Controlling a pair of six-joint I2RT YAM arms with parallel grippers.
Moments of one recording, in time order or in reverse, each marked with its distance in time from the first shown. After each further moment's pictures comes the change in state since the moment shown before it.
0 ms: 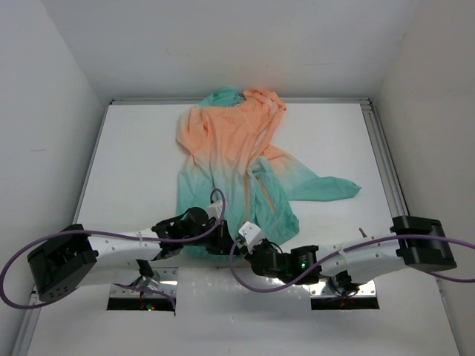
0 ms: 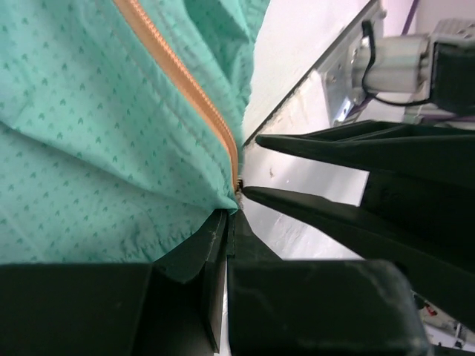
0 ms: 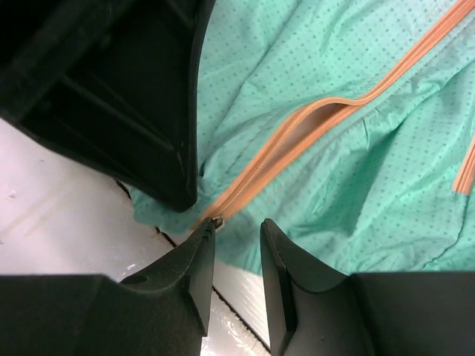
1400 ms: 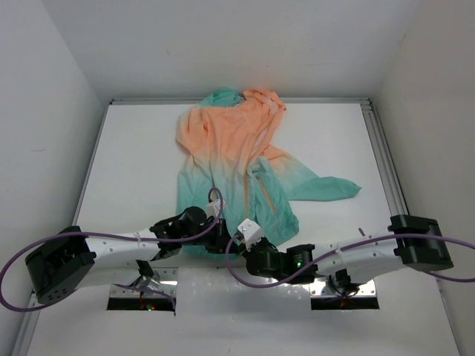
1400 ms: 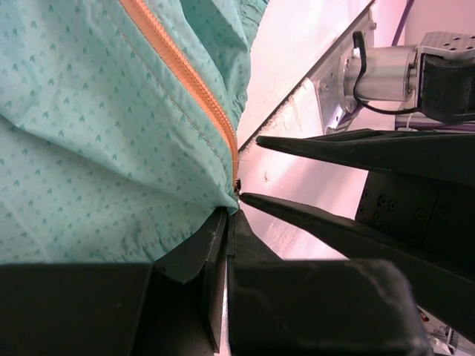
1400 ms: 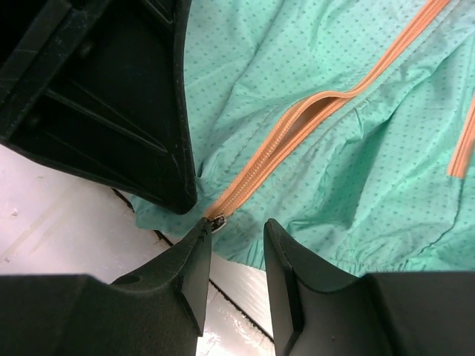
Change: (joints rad) left arm 0.022 -0.024 -0.009 0.007 0.005 -0.018; right arm 0.003 0.037 0.063 -0.091 0.035 0.090
